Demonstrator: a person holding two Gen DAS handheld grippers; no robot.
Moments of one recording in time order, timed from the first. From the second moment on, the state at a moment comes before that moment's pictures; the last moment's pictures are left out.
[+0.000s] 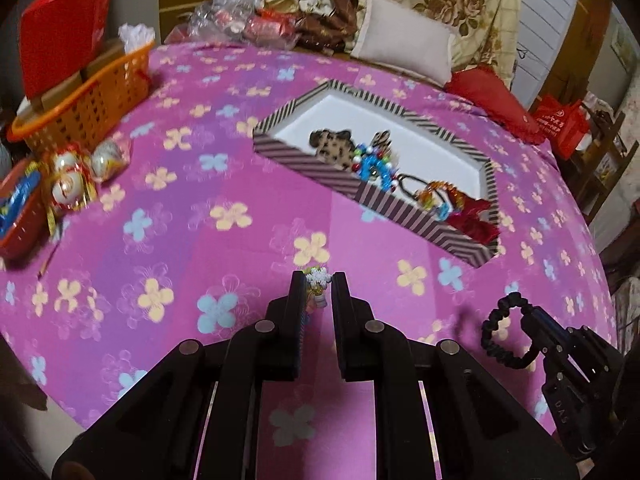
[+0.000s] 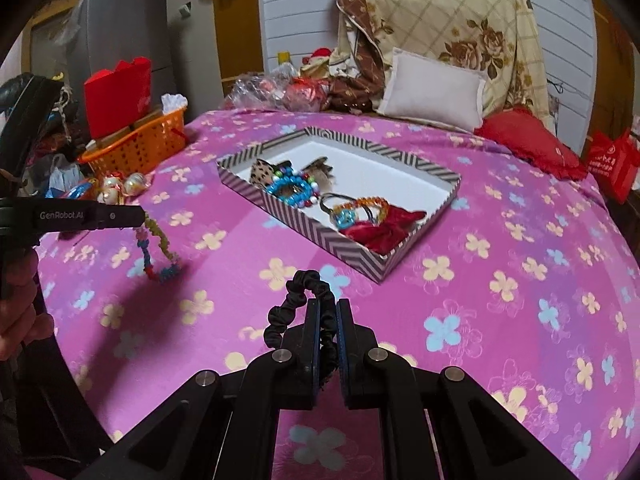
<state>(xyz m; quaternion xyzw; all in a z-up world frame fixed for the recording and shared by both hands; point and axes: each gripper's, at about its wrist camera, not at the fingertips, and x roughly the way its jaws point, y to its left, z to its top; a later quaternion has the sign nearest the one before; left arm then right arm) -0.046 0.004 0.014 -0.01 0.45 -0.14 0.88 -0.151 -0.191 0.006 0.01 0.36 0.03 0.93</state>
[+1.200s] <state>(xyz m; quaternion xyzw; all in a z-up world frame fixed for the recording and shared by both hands) -0.020 -0.060 0.045 0.05 0.42 -0.14 0.90 -0.107 -0.218 0.012 0.03 0.37 0.03 0.93</state>
